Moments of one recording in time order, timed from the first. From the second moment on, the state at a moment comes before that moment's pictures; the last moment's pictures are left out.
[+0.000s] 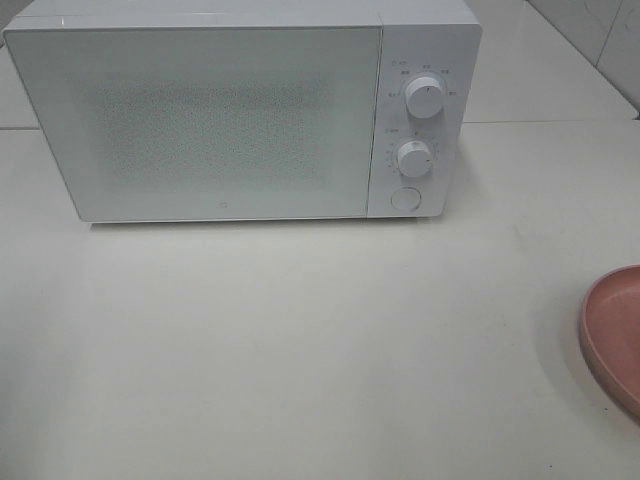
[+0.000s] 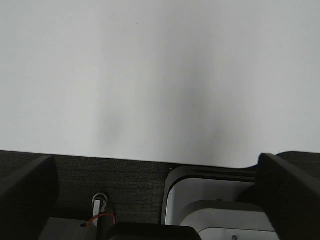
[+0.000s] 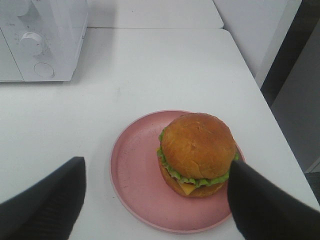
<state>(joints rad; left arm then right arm) 0.09 0.77 -0.52 -0.03 1.06 0.01 0.05 0.00 -0.51 -0.11 1.01 0.11</state>
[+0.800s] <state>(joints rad) 0.06 0.23 -0.50 -0.04 1.04 0.01 0.05 0.00 -0.51 -0.11 1.01 0.11</state>
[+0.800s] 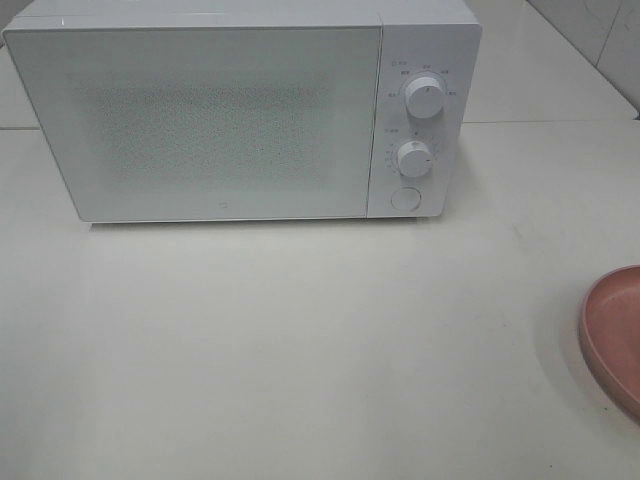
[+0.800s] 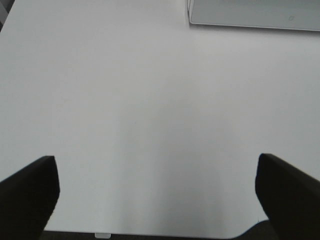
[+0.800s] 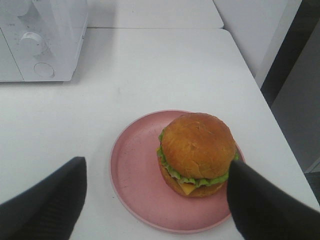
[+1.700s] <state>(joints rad) 0.06 0.00 -0.50 -0.05 1.04 0.01 0.05 0.00 -0.51 -0.11 1.01 0.11</state>
